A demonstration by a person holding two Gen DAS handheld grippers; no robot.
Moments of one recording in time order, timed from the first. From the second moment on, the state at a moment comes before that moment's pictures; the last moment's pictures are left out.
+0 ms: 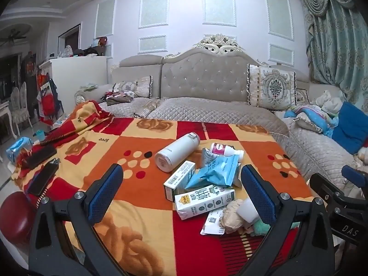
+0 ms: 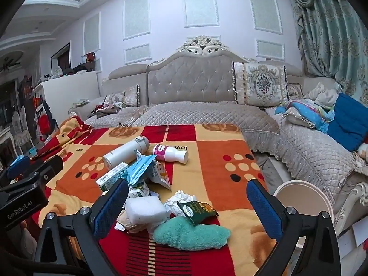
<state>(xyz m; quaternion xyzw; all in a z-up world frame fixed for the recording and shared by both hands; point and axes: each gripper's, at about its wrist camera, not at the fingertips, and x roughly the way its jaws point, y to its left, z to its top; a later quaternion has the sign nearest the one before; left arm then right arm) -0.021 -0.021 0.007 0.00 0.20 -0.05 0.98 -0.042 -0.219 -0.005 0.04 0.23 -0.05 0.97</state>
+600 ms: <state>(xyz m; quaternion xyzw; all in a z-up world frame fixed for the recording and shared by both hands) -0.024 -0.021 -0.004 0.00 0.20 -0.05 0.98 -0.048 -0.220 -0.006 0.04 0.22 -0.06 0.97</state>
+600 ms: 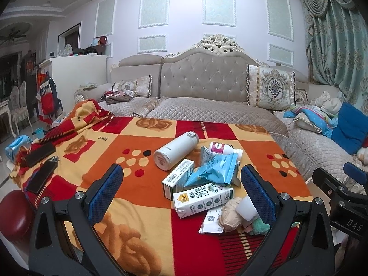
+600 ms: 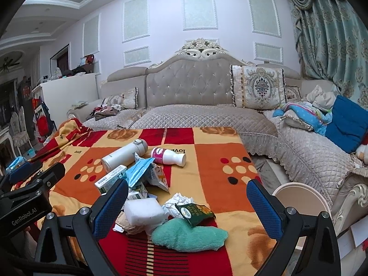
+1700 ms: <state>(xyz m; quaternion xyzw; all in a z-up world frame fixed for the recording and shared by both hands) -0.022 -0.030 -0.010 0.00 0.21 -0.07 0.97 -0.049 -0.227 -0.011 0.05 0.23 -0.06 0.97</state>
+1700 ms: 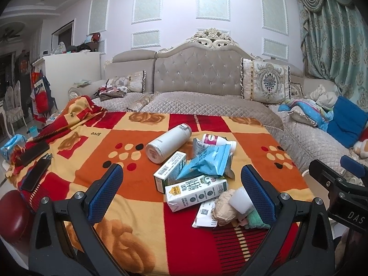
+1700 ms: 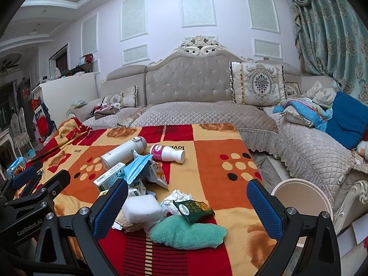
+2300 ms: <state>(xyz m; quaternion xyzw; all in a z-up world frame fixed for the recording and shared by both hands) -0.021 -0.029 -0.013 -0.01 0.22 -0.07 0.97 -0.049 -0.228 -0.014 0.05 0.23 -0.06 0.97</state>
